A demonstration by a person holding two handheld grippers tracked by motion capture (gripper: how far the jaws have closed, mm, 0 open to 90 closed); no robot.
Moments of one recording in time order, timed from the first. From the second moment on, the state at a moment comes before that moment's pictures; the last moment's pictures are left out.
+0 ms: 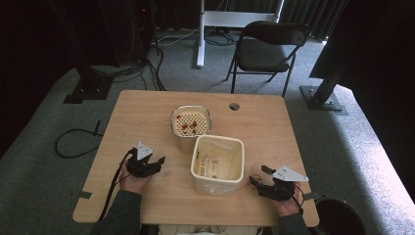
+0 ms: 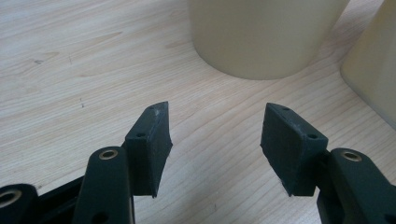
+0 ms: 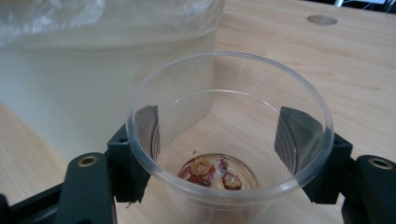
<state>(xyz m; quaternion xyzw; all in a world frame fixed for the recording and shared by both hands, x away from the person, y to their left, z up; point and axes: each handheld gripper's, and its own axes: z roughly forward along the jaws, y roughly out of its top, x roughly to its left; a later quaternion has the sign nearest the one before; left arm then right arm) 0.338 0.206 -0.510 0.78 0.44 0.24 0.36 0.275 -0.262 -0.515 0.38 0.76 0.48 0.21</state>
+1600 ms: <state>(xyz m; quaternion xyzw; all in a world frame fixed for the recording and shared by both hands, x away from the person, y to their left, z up) 0.344 0.194 -0.532 0.81 0.42 0.25 0.33 0.384 -0.235 -0.422 0.40 0.73 0.48 0.28</state>
